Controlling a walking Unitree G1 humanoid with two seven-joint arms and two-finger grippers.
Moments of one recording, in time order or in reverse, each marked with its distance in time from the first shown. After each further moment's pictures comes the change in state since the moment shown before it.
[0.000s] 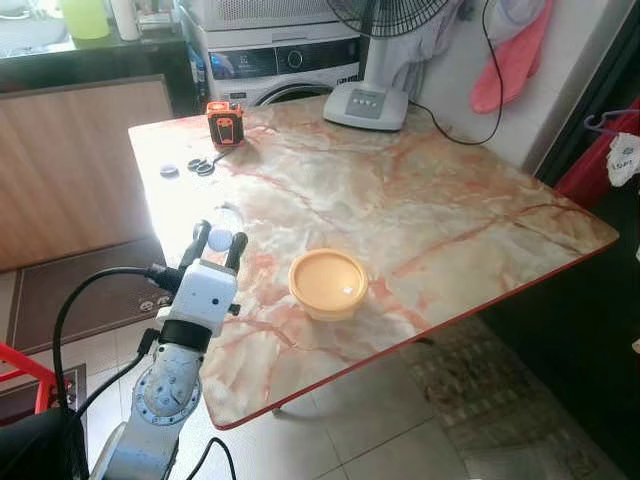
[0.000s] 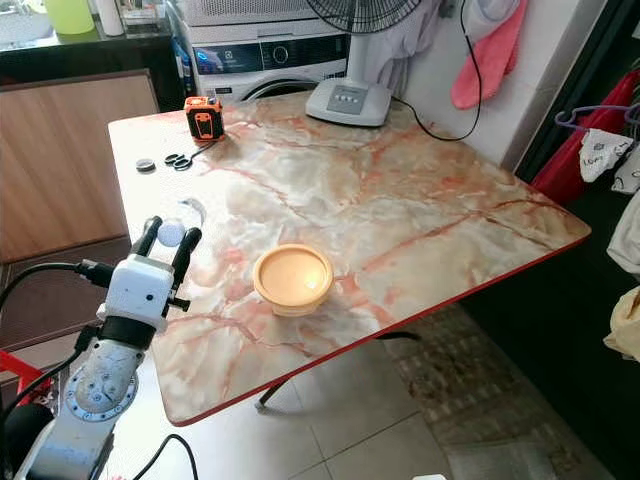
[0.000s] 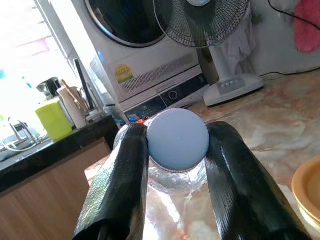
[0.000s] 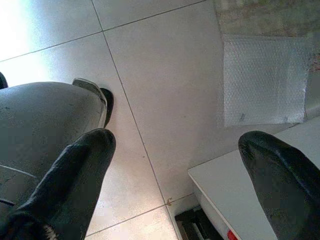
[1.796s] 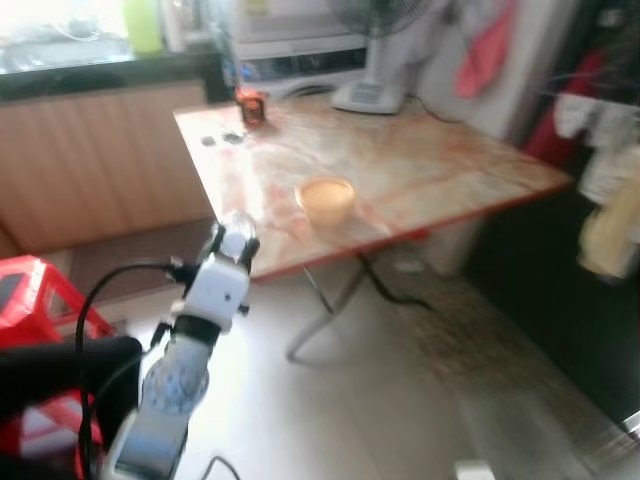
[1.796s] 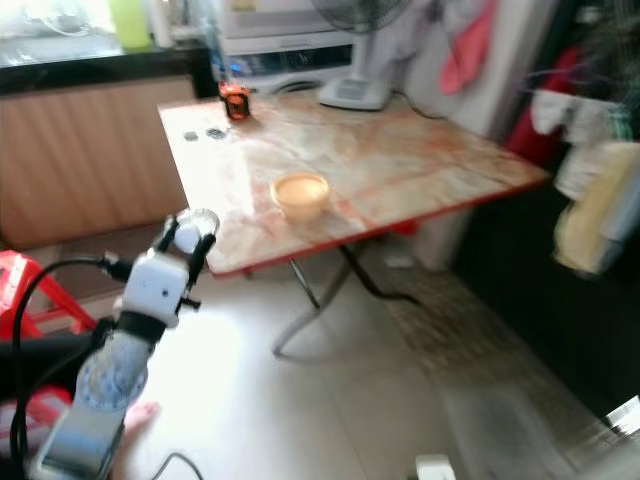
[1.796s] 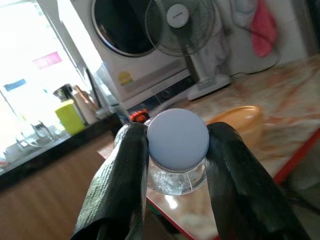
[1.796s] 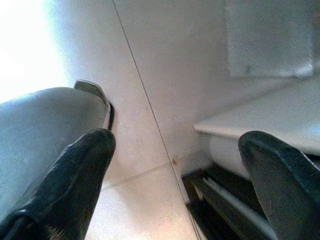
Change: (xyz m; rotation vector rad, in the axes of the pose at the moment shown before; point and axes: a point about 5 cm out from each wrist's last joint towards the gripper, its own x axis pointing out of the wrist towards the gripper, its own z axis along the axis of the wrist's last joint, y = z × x) left arm 0.009 -0.009 -0.014 -0.032 0.064 -0.072; right arm 0.002 0.000 0.015 0.039 -0.042 -0.009
